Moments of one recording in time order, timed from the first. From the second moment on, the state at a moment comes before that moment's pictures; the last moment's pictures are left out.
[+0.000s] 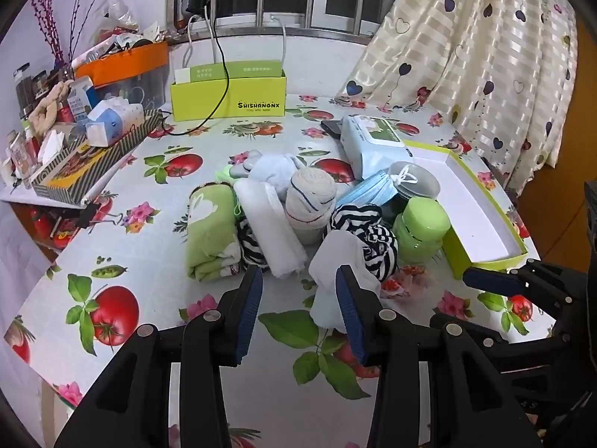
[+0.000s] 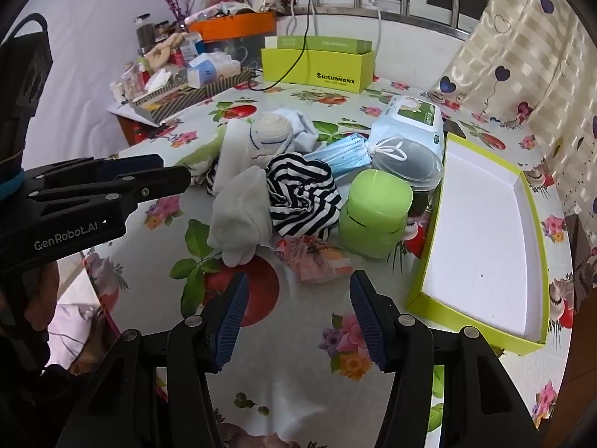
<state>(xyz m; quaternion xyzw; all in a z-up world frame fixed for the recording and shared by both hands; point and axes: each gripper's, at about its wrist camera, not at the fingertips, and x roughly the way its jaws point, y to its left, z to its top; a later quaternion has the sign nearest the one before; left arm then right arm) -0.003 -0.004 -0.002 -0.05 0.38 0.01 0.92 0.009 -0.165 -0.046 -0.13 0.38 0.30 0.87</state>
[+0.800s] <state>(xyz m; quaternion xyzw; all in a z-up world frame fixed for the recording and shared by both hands) -0.005 -0.002 -0.010 -0.05 0.38 -0.01 0.92 0.010 -0.165 -0.046 -0.12 0.38 0.30 0.87</state>
